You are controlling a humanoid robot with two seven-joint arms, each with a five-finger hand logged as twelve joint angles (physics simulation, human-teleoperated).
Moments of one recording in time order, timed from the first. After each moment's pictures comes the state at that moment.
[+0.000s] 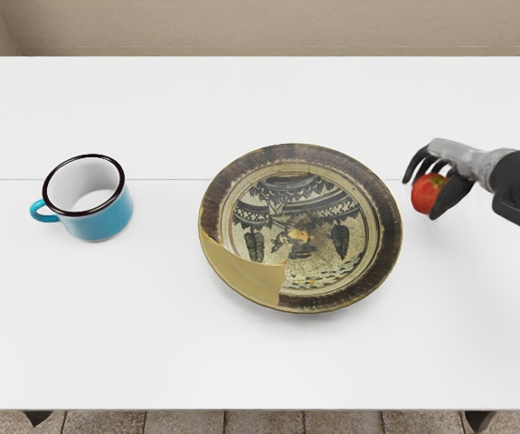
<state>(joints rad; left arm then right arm) -0.06 0.00 -0.10 -0.22 0.08 -0.17 0.42 1.22 -0.90 0.06 1.68 -0.90 -0.10 -0.61</state>
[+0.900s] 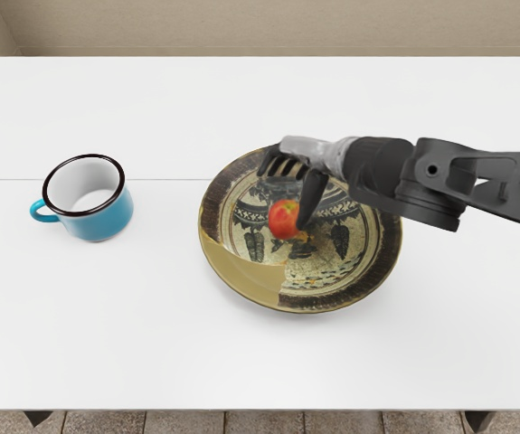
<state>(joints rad) -0.06 0.00 -0.09 -0.21 0.08 -0.17 0.42 1.37 -0.47 0.06 1.56 -0.76 -0.09 -0.61</state>
